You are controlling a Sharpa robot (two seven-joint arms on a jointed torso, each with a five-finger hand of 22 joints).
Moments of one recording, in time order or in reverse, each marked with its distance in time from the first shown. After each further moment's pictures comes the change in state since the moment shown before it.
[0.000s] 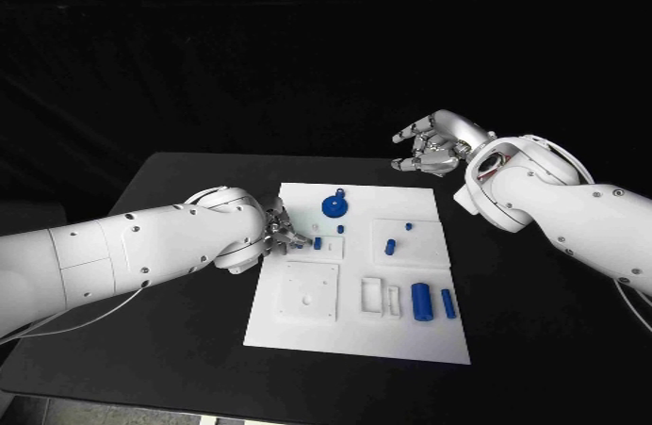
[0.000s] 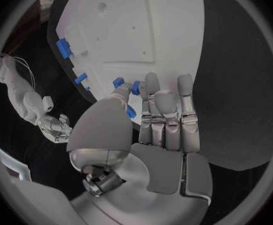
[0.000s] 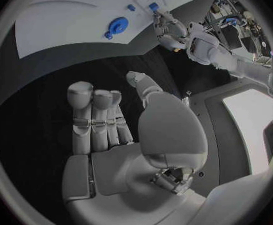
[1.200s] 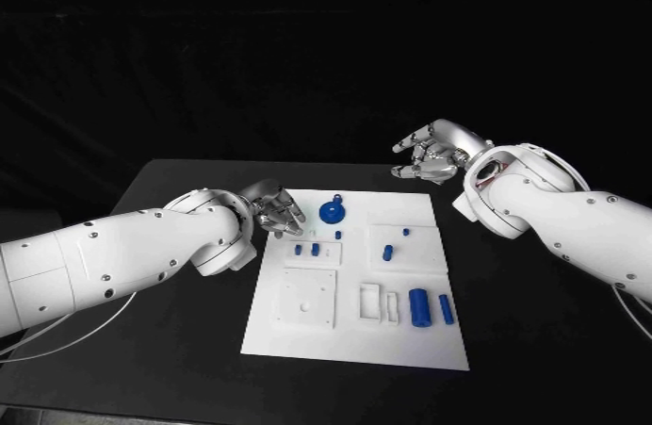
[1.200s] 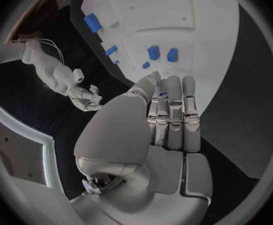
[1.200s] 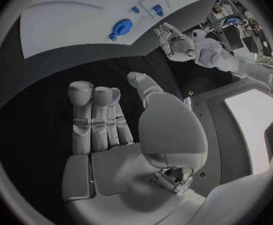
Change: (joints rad) left arm -0.001 -0.094 0.040 0.081 0.083 -0.199 0.355; left_hand 0.354 0.084 0.063 -0.329 0.055 -0.103 0.140 -0.058 -0.874 -0.194 0.109 -0.274 -0.152 -0.194 0.105 -0.201 -0.169 0.016 -0.122 0.085 -0.143 0.001; right arm -0.007 -0.005 0.000 -0.016 0.001 -0.001 0.001; right_hand -0.008 0.000 -0.006 0.011 0.003 0.054 -0.005 0.000 0.003 -0.003 -0.006 -0.062 -0.062 -0.013 -0.006 -0.046 -0.034 0.000 0.000 0.000 -0.045 0.001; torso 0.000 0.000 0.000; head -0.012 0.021
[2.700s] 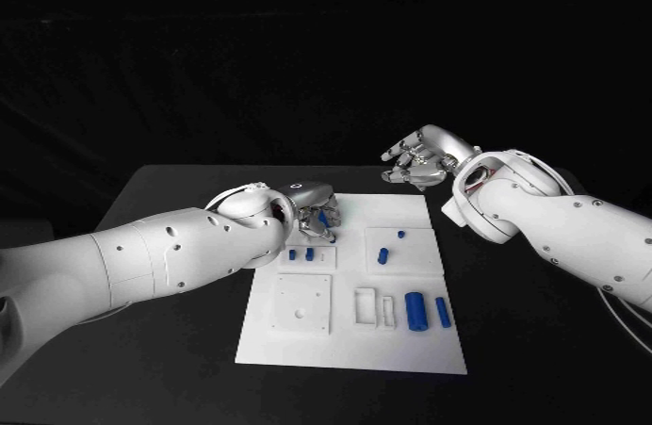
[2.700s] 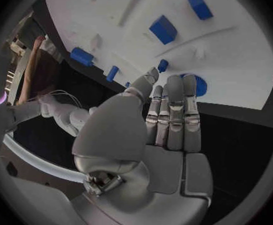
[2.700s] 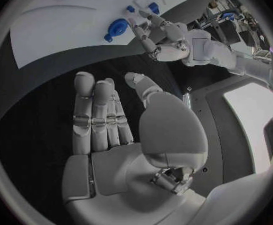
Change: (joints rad) left arm -0.008 0.247 -0.017 -0.246 -0.412 0.090 0.213; left_hand -0.063 -0.037 0.051 -0.058 -0.161 0.076 -0.006 -0.139 0.006 -0.103 0.038 -0.082 -0.002 0.083 0.013 0.019 0.016 0.047 0.031 0.023 0.084 -0.001; right arm 0.000 0.013 0.000 0.006 0.035 -0.012 0.018; right_hand -0.009 -0.004 0.077 -0.030 -0.040 0.036 0.001 0.000 0.001 0.147 0.008 -0.561 -0.650 -0.021 0.004 -0.049 -0.116 0.008 0.000 -0.007 -0.299 0.000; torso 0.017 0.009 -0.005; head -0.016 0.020
